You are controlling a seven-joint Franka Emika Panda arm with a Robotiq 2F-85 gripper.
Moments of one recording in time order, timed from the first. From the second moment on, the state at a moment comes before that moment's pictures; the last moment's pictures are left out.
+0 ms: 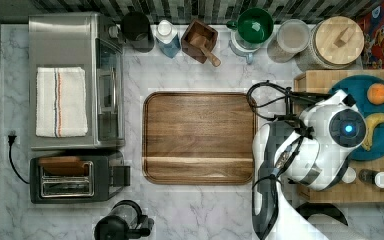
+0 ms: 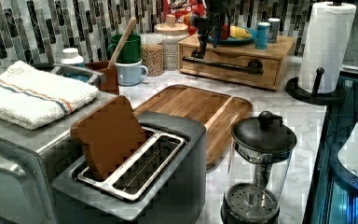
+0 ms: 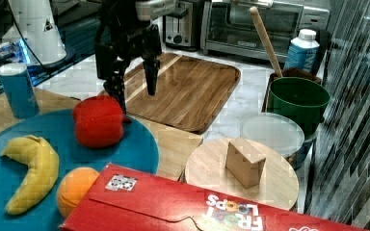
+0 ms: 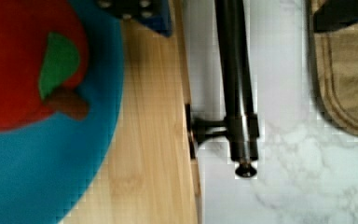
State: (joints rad) arm -0.29 0.21 -0.16 -2.16 0.00 0.94 -1.16
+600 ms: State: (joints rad) arm -0.29 0.15 -0.16 -2.26 0.01 1.01 -1.15
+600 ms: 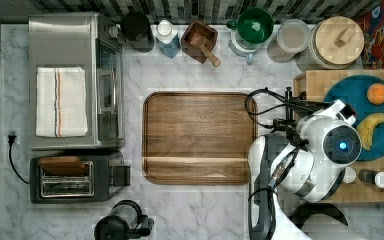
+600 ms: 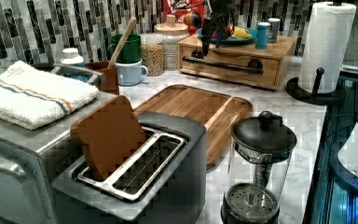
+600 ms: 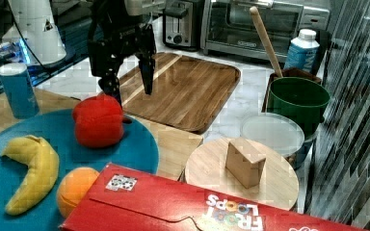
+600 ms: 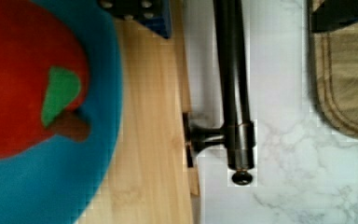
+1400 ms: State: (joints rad) arm -0.29 0.14 -0.15 -2.37 0.01 1.06 -1.09
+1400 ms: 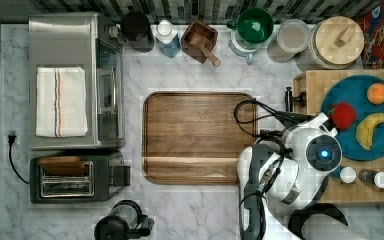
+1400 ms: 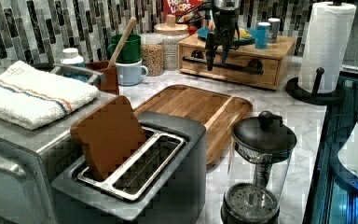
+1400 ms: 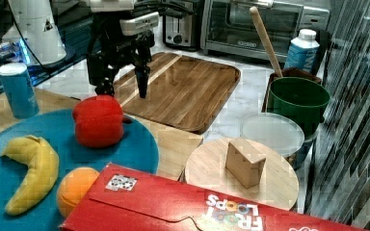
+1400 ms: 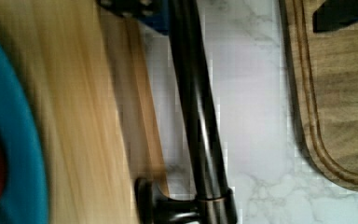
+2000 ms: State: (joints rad) arm -0.29 0.17 -0.15 -2.38 0.01 1.08 -1.09
